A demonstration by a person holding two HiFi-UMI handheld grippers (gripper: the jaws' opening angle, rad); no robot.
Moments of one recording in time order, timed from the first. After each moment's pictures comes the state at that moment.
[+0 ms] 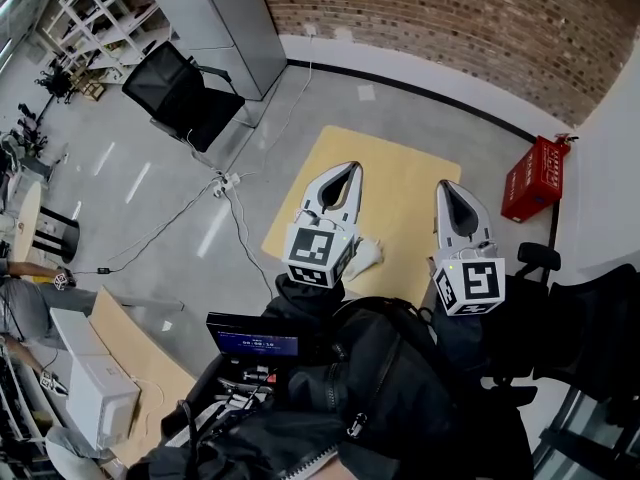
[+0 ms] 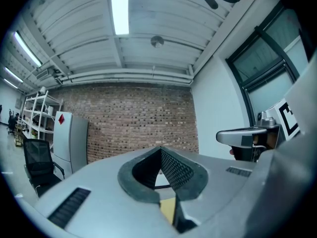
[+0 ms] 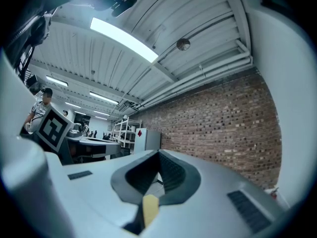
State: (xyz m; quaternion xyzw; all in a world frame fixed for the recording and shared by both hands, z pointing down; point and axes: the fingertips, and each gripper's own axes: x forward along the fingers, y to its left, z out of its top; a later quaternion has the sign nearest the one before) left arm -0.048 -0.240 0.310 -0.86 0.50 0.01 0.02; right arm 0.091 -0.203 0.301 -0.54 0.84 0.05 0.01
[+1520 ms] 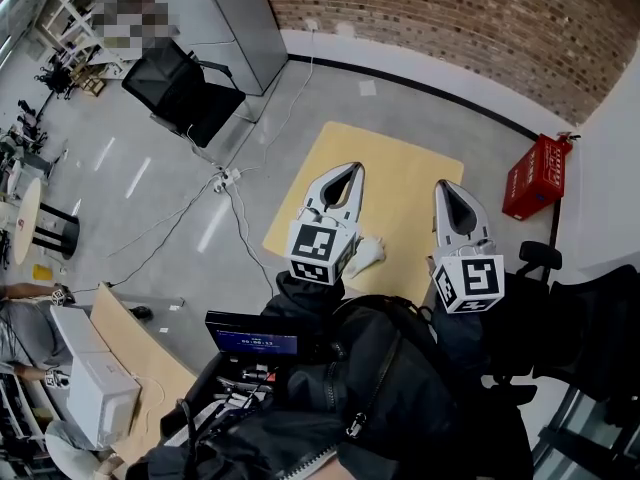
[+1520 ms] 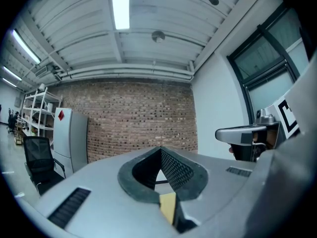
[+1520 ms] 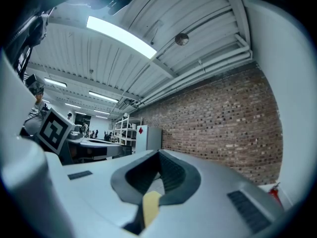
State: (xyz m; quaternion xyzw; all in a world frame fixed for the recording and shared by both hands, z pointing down) left arm -0.048 -0.241 0.328 -0.87 0.50 -0.01 0.01; right arm 0.087 -0.205 0.314 -0.53 0.85 0.03 0.00
